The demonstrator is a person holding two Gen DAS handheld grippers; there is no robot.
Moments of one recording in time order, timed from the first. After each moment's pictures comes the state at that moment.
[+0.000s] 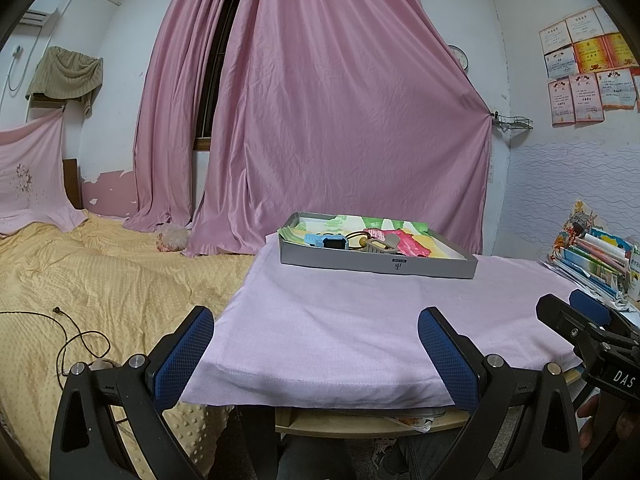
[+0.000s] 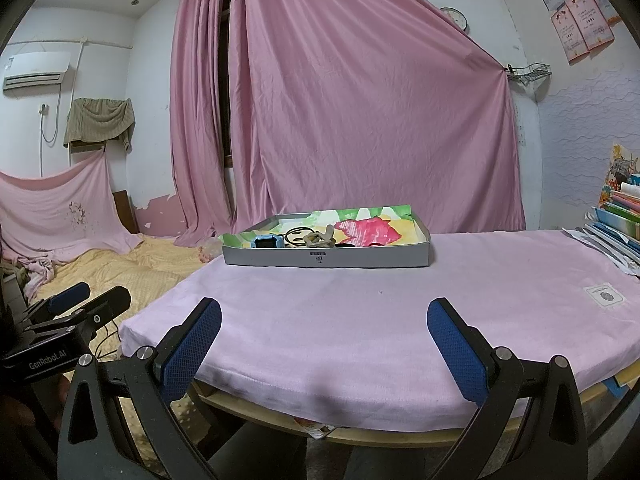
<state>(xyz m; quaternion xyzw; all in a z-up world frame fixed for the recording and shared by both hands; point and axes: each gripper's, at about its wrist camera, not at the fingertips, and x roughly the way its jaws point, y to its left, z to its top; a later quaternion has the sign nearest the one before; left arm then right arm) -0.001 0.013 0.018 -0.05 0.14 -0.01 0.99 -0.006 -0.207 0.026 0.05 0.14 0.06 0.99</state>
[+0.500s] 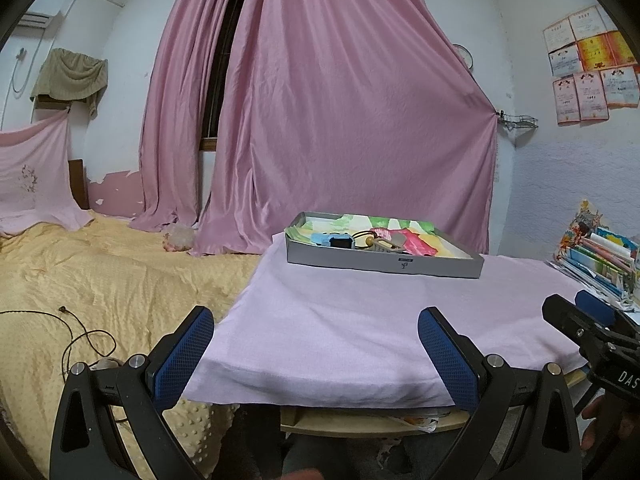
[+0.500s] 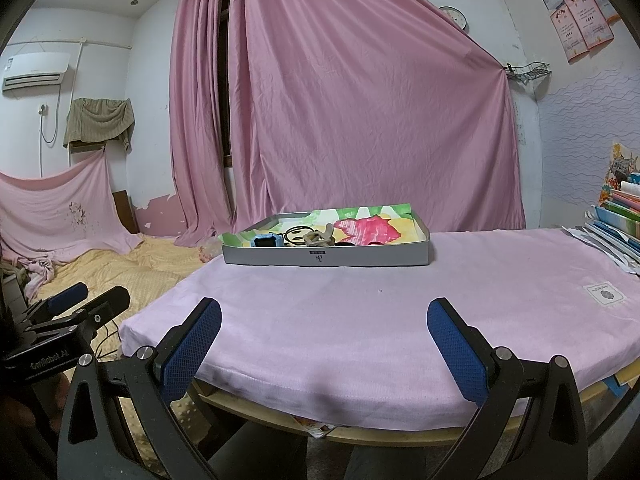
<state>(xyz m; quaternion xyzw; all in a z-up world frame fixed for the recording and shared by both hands) -0.004 0.012 0.015 -0.04 0.14 0.00 0.99 -0.006 -0.207 0.026 0.05 0.14 0.06 0.99</state>
